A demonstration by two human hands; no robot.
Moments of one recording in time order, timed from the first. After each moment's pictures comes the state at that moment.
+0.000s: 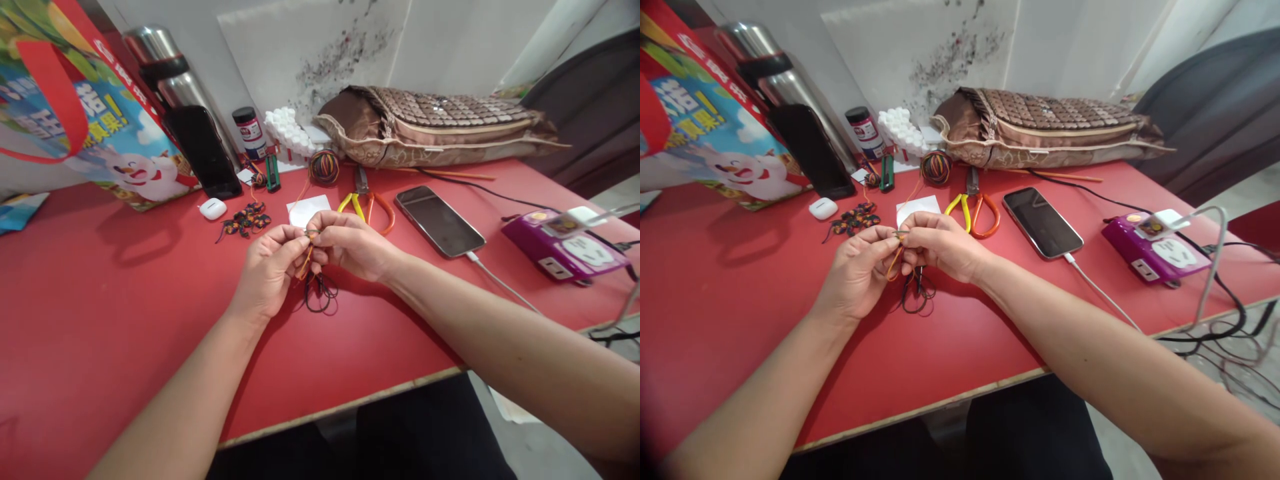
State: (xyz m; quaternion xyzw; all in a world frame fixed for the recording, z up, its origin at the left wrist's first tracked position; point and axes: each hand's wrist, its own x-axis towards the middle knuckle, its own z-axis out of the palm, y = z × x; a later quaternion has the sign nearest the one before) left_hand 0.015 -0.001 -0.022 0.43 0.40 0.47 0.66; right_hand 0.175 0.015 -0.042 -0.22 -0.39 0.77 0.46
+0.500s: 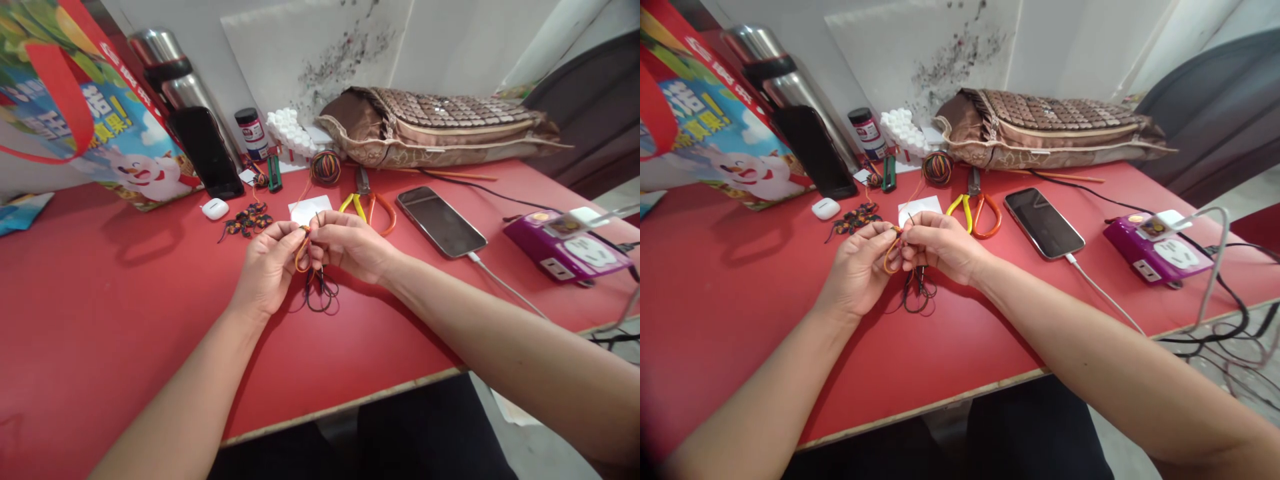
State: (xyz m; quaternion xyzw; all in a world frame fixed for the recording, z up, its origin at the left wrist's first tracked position) left_hand 0.013 0.004 -0.026 0.39 0.37 0.50 0.67; right_hand 0.171 0.012 -0.040 -0.25 -0.35 0.77 0.48
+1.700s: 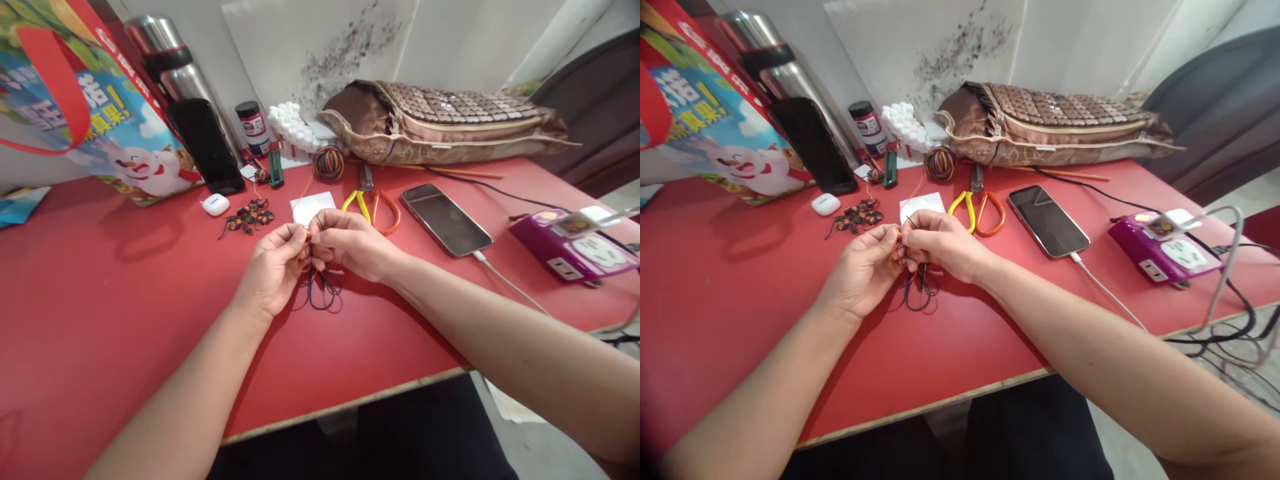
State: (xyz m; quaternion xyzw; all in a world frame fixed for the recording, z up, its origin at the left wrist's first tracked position) left_hand 0.013 0.003 -0.030 0.36 0.35 0.48 0.72; right_hand 0.169 0.013 -0.045 -0.22 -0.41 0.74 0.48
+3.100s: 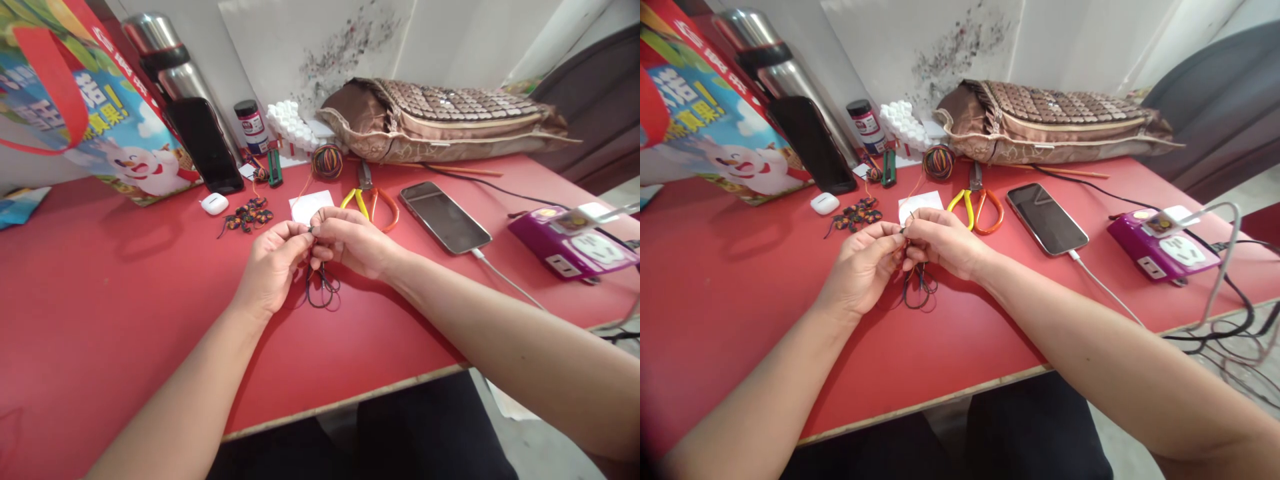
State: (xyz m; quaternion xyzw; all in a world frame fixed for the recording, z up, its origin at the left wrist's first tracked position) left_hand 0.020 -0.001 -0.017 0.40 0.41 0.48 0.66; right_hand 0.168 0.013 -0.041 -0.24 -0.37 0.76 0.48
